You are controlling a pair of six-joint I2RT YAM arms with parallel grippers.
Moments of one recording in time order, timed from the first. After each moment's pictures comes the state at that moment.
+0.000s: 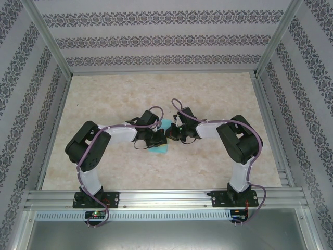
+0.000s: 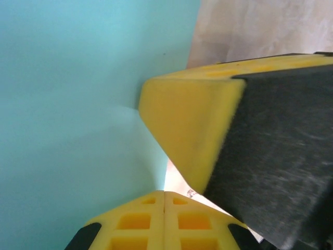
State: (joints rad) left arm -0.63 1.83 0.97 -0.19 0.51 -0.88; right arm 0.57 1.90 0.93 0.02 -0.50 0.79
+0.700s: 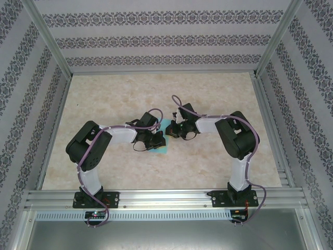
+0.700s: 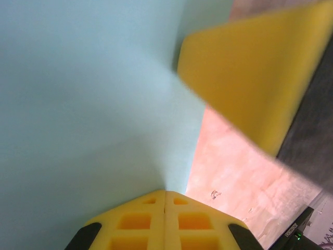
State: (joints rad) left arm -0.63 1.83 0.94 -0.18 0.50 -0.88; right arm 0.50 1.97 1.03 -0.06 -0.60 0.71
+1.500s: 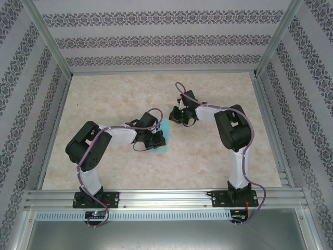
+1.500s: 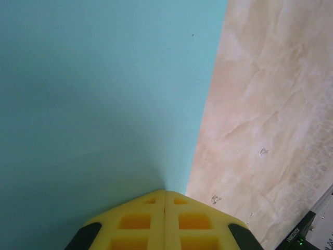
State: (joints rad) left arm -0.63 1.83 0.93 -0.16 0.49 -0.88; right arm 0.41 2.11 1.31 -0.19 -0.43 0.68
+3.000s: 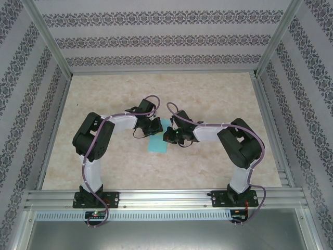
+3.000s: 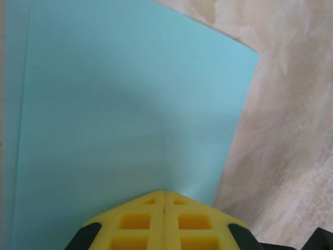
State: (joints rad) left arm -0.51 1.97 1.17 -0.29 0.44 -0.82; right arm 0.66 1.85 0.93 -0.06 -0.39 0.79
